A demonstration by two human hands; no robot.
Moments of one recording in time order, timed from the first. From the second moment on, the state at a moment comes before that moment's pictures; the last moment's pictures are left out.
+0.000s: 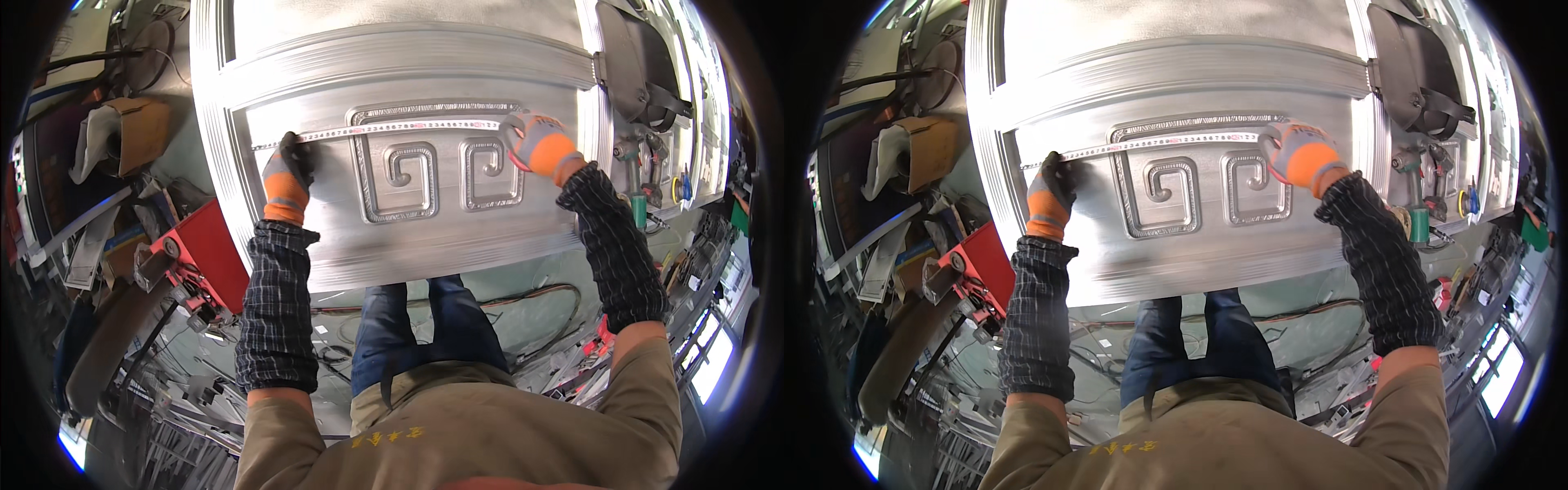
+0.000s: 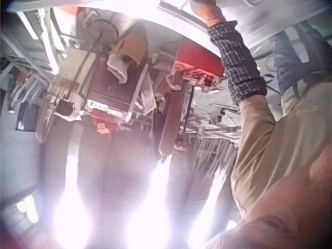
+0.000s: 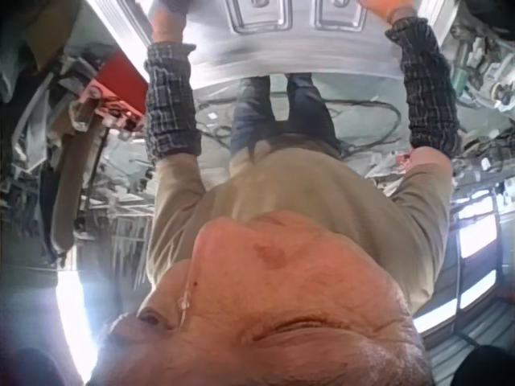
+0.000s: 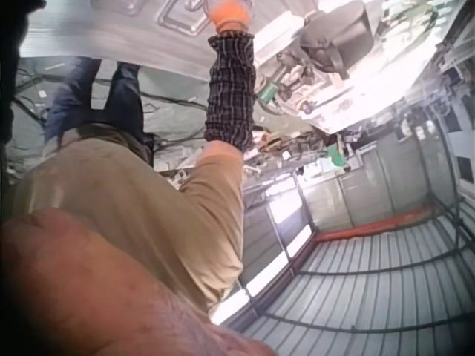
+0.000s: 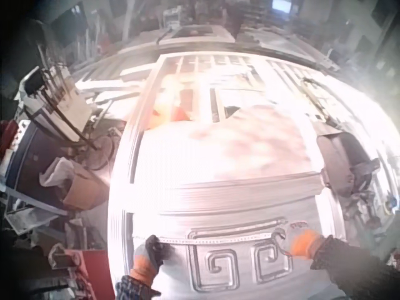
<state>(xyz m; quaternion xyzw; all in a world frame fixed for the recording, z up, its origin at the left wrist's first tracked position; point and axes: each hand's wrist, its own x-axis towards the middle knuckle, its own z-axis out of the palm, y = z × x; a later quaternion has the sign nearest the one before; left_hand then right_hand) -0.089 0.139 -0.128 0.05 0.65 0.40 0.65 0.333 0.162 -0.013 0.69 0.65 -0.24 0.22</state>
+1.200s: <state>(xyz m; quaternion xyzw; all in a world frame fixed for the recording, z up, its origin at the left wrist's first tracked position) -0.028 0.086 -0.100 0.39 0.76 0.28 0.44 0.301 0.186 -0.023 0.64 0.64 -0.23 0.36</state>
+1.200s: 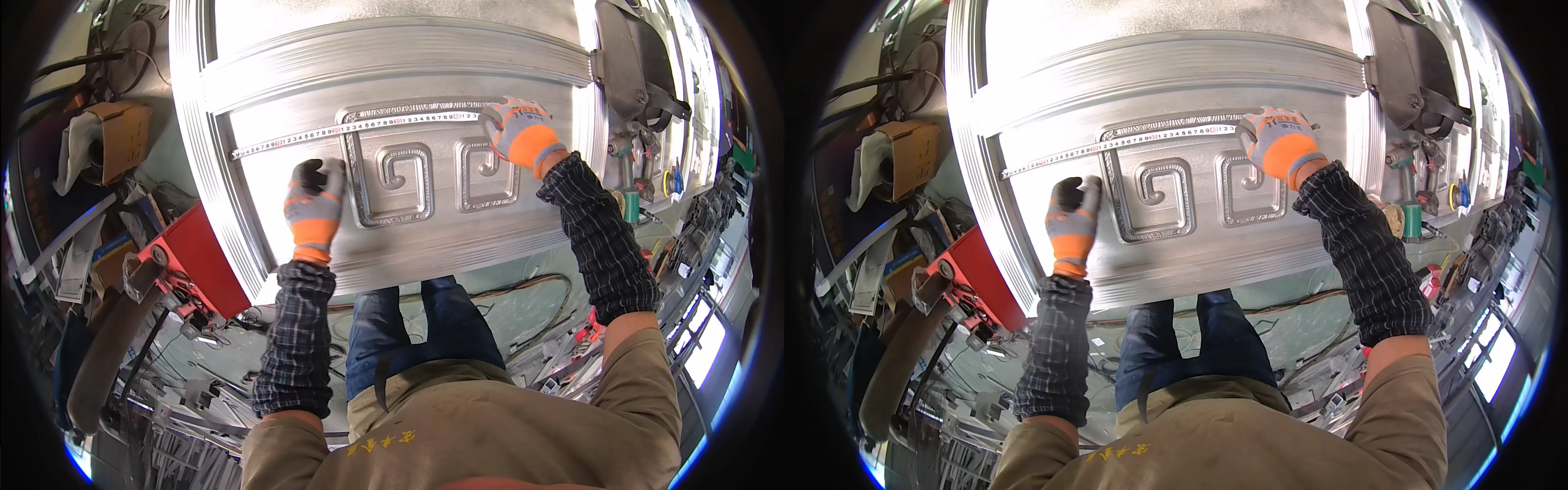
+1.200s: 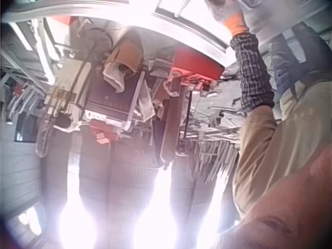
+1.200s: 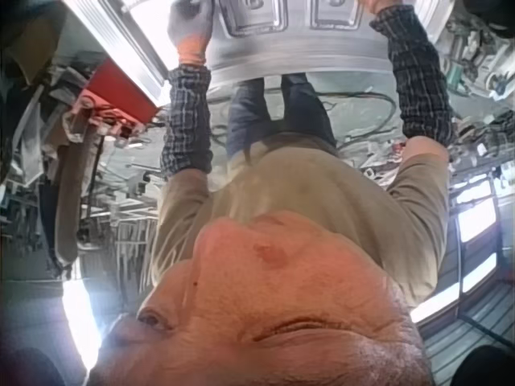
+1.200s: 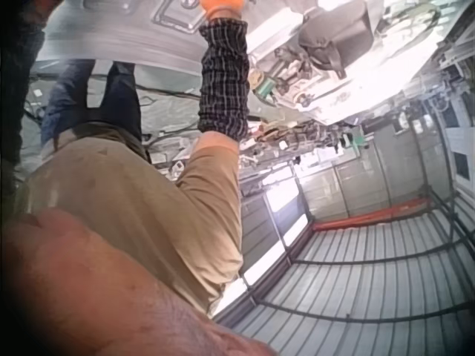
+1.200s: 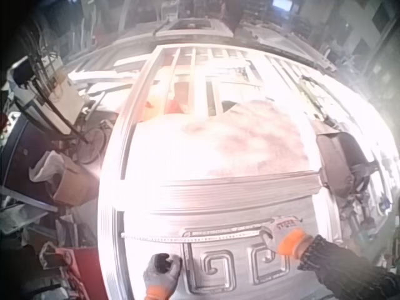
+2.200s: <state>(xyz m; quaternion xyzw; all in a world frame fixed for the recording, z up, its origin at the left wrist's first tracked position) 0.012 0.072 -0.103 0.57 0.76 0.18 0.25 0.324 0.169 -0.044 0.63 0.71 -0.18 0.26</state>
